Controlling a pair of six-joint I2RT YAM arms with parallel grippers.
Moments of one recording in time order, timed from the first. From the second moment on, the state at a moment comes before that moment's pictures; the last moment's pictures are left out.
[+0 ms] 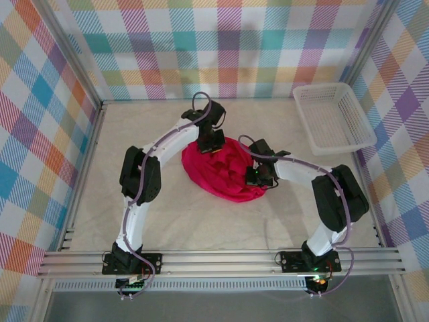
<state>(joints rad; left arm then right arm) -0.57 2.15 1.97 -0.98 0.10 -0.81 0.51 1.68 0.97 -0.54 -0.13 0.55</state>
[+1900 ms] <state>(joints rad) -0.30 1.85 1.95 -1.01 0.30 -0.81 0.62 1.93 1.32 -0.18 -0.47 0.80</state>
